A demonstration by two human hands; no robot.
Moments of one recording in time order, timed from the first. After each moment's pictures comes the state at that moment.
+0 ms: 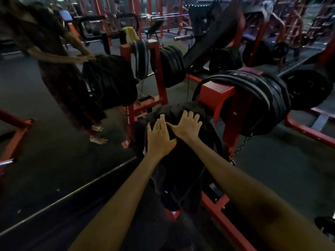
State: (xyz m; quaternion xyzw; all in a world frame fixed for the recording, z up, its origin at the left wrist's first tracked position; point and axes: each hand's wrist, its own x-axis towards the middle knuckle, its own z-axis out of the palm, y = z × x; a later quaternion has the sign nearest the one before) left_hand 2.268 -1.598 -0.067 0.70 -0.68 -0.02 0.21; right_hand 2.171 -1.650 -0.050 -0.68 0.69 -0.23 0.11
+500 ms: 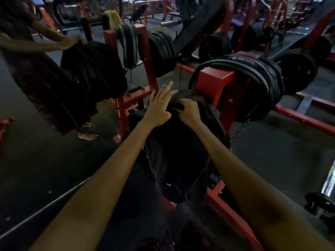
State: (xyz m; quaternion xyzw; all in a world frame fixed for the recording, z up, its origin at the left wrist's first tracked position) left_hand 2.299 -1.659 -0.038 0.53 -0.80 -0.08 0.26; right_hand 2.167 -1.670 -0.051 -0.73 0.56 -0.36 0.13
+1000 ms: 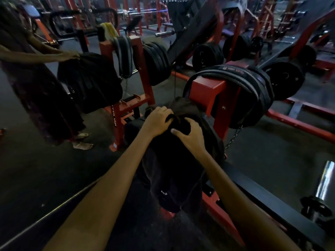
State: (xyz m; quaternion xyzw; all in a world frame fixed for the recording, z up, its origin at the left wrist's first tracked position) left_hand 2.288 -1.673 -0.047 0.52 -0.83 -0.03 0.21; right_hand 2.147 -1.611 -0.069 -0.61 0.63 -0.40 0.28
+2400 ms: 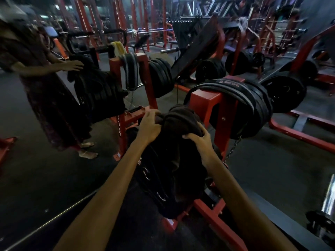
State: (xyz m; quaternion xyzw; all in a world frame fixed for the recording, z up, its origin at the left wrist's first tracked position) left_hand 2.292 -1.628 -0.007 0.62 -0.67 -0.19 0.37; right_hand 2.117 -1.579 -0.030 -0.44 0.40 -0.58 0.56
